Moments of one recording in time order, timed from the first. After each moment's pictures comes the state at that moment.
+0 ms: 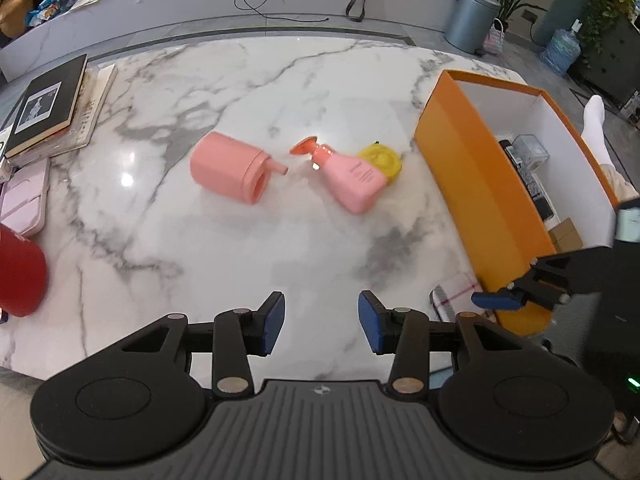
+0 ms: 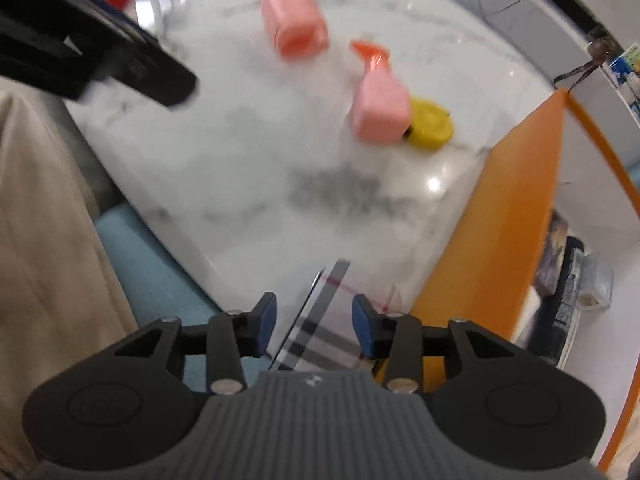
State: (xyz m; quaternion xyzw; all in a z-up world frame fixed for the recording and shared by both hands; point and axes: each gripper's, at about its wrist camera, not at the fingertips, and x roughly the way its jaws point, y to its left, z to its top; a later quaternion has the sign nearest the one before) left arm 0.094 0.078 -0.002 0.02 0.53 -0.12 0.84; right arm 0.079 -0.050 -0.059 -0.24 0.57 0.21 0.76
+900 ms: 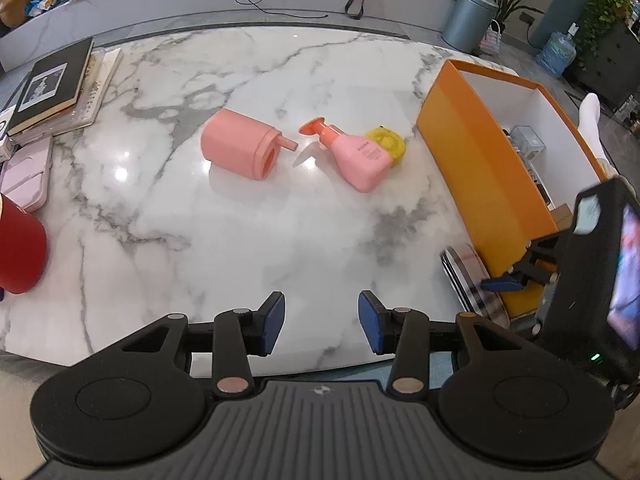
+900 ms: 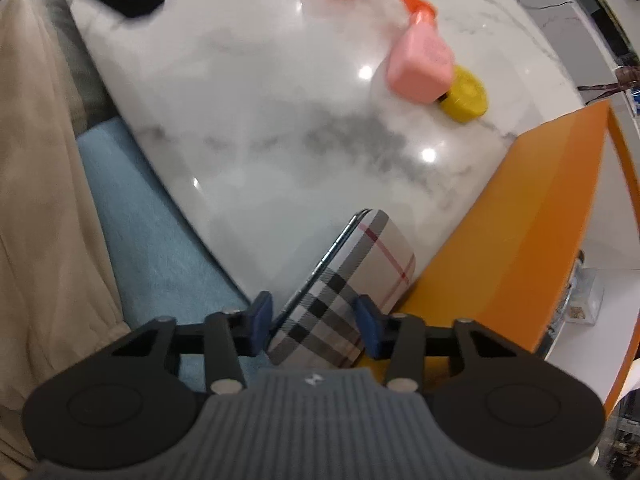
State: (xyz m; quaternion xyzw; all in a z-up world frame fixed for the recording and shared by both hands) left arm 0.078 0.094 -0.010 0.01 0.53 -0.14 0.83; right arm 0.073 -0.040 -0.077 -0.33 0.59 0.21 0.71
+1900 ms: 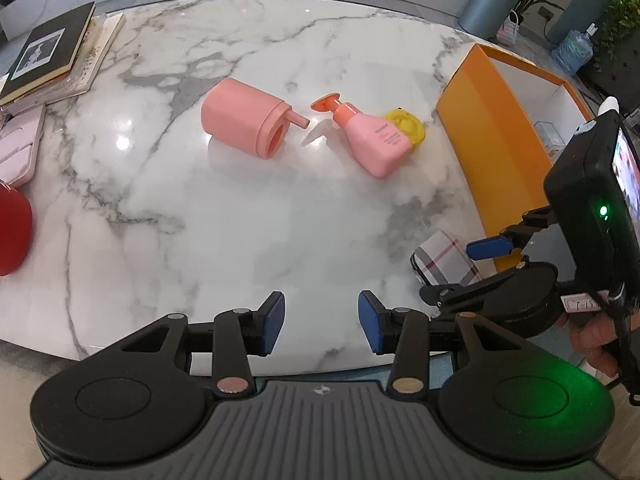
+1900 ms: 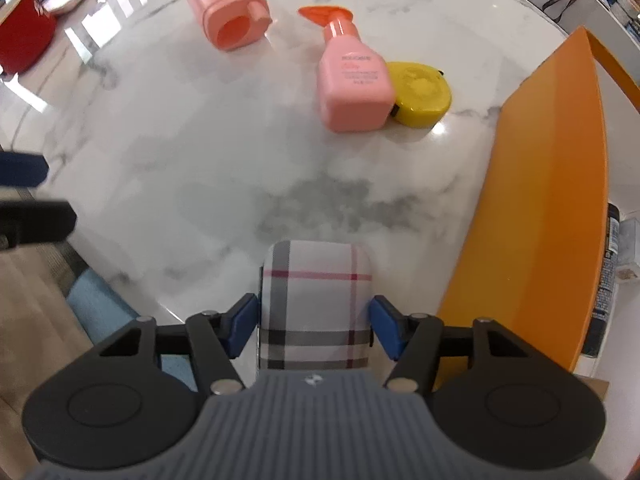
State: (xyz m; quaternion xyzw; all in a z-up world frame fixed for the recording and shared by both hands) left arm 0.098 0.097 -0.029 -0.01 0.57 -0.12 0.81; right arm 0.137 -0.046 -0.085 -0.15 0.63 0.16 0.75
